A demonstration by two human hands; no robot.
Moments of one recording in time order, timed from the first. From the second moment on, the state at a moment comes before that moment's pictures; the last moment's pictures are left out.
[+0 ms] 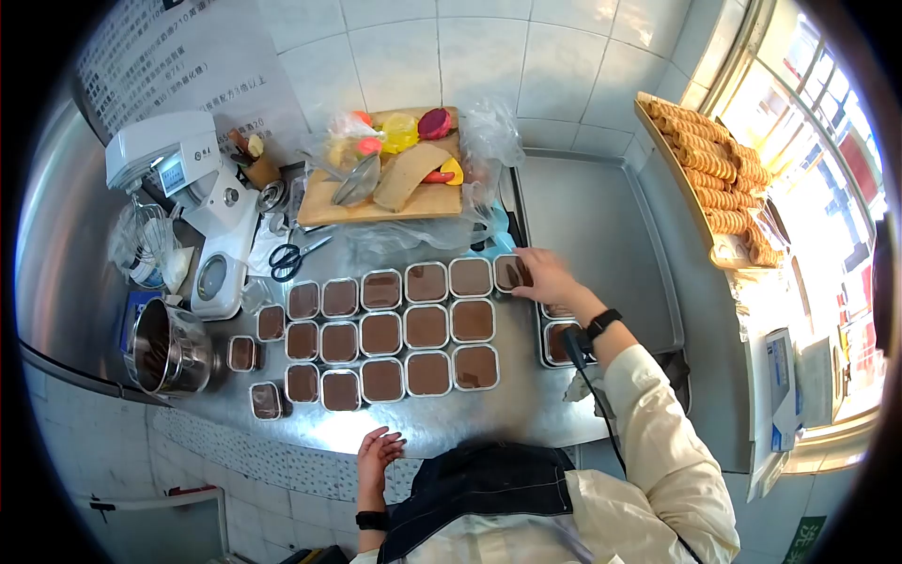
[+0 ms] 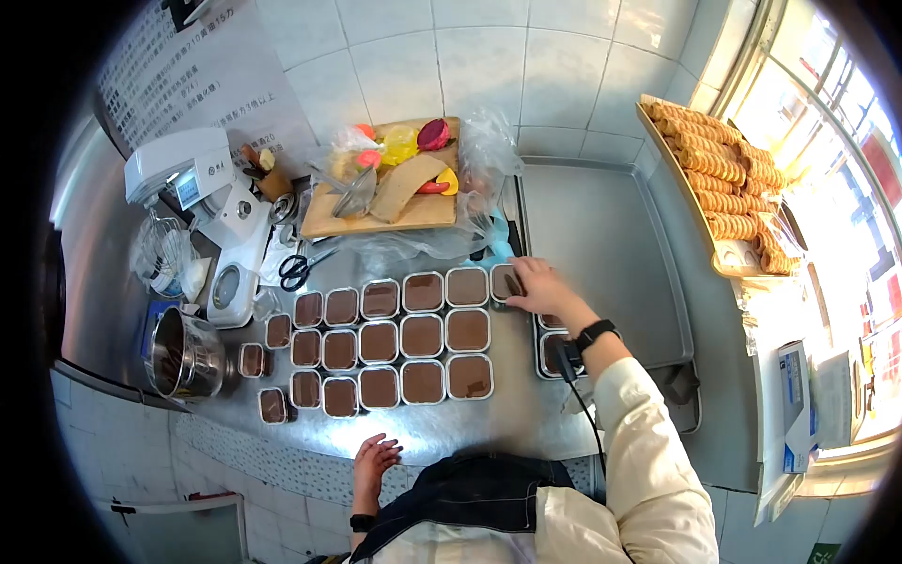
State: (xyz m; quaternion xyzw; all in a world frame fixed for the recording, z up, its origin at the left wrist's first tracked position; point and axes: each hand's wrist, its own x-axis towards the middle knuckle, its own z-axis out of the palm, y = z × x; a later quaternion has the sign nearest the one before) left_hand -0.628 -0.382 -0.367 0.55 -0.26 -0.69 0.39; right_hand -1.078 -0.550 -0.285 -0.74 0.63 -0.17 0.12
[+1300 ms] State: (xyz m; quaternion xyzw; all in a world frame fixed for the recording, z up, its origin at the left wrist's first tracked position) left_hand -0.629 -0.388 -0.370 0.60 -0.24 -0.66 0.38; right_hand -1.164 -0.592 -0.301 -0.69 0.68 -0.12 0.22
